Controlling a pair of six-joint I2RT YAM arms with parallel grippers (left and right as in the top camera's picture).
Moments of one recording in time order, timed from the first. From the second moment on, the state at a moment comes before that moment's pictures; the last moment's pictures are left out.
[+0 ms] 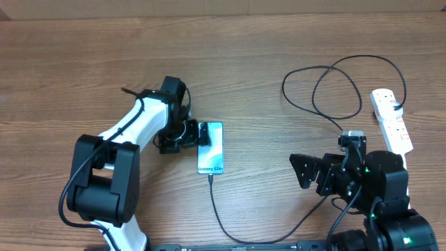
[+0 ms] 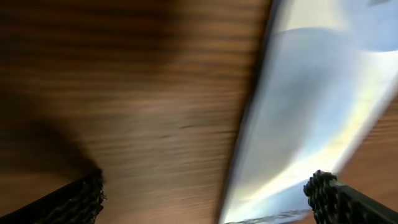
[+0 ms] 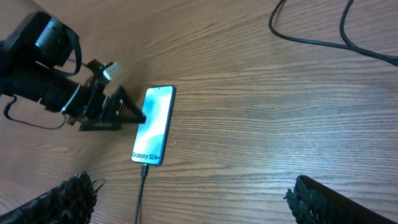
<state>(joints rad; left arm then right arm) -0.24 1.90 1.18 -0.92 0.26 -0.32 0.17 0.59 0.74 -0.86 -0.33 0.36</state>
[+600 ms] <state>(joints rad) -0.29 1.20 1.24 -1.19 0.00 -0.42 0.17 0.59 0.74 -0.86 -0.33 0.36</state>
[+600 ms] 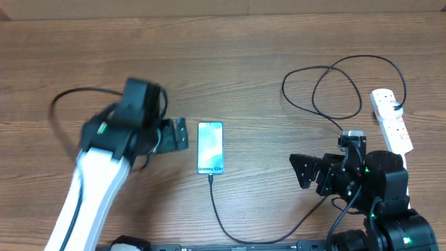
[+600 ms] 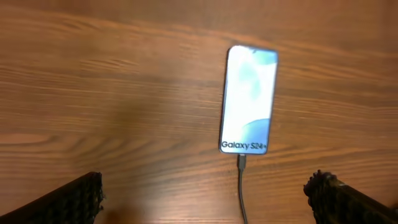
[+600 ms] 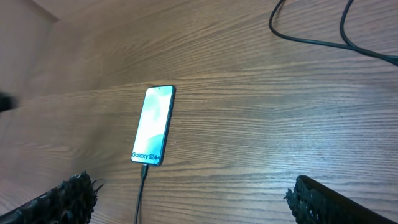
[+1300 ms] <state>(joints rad) -0.37 0.53 1.24 -1.34 -0.37 -0.58 0.17 0.59 0.74 -0.86 -0.33 0.36</state>
